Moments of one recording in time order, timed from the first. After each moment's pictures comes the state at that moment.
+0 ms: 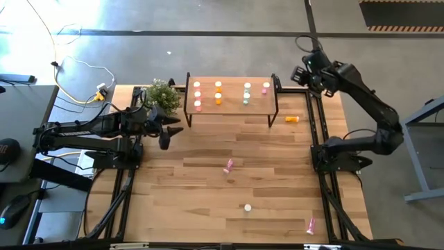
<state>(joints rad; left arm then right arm) 0.25 0.67 0.64 -0.40 -0.16 -0.31 -0.90 1.19 1.34 -1.18 0.28 0.96</state>
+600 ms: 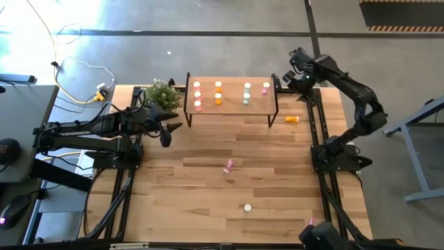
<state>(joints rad) 0.25 0.67 0.64 -0.40 -0.28 -0.19 -1.02 1.48 1.34 -1.25 -0.04 1.37</state>
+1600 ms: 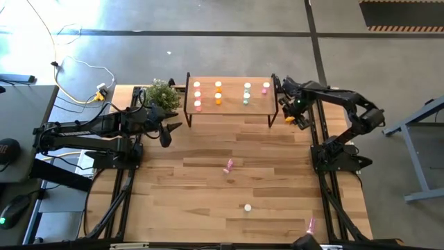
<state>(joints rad) 0.25 0.67 0.64 -0.40 -0.30 -0.09 -0.94 1.52 0.87 -0.89 -0.13 1.64</state>
